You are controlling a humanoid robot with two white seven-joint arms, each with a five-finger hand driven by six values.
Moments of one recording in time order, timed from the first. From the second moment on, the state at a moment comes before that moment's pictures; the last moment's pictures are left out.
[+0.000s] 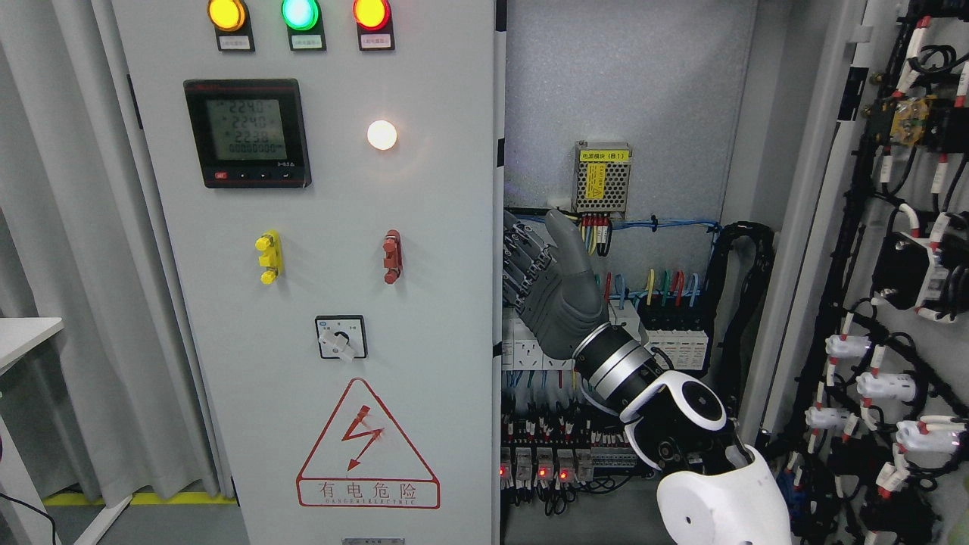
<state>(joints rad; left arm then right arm) -0.09 0.00 -0.41 0.00 0.41 0.01 -0.09 -0.86 0.00 0.24 -1.34 -0.64 0.21 0.35</state>
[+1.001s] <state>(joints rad) -0.09 0.00 -0.42 0.00 0.41 0.01 -0.09 -0.85 0.00 0.22 -1.35 -0.67 0.23 0.41</state>
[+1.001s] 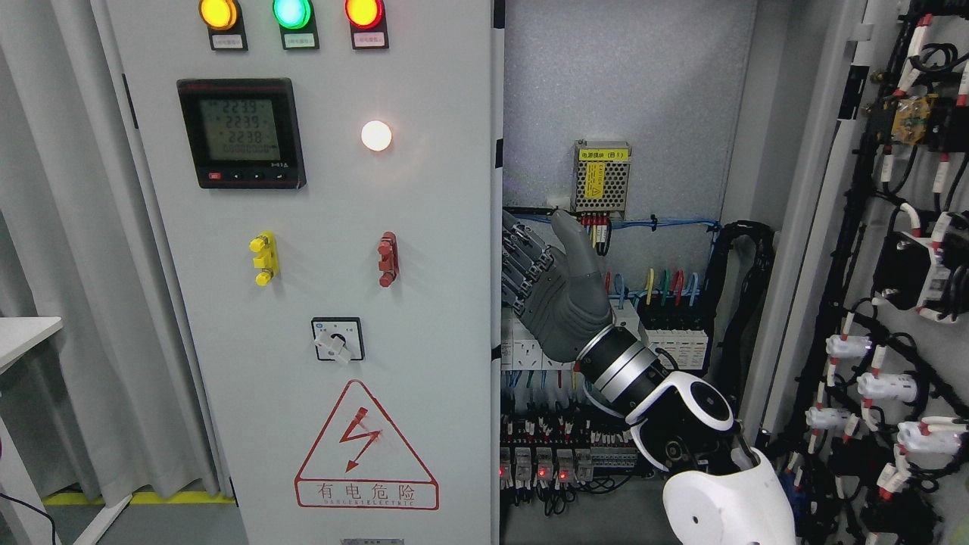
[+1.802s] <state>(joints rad) -0.09 0.00 -0.42 0.00 0.41 0.01 -0.09 -0.84 0.00 0.21 -1.37 -0.67 0.22 0.45</state>
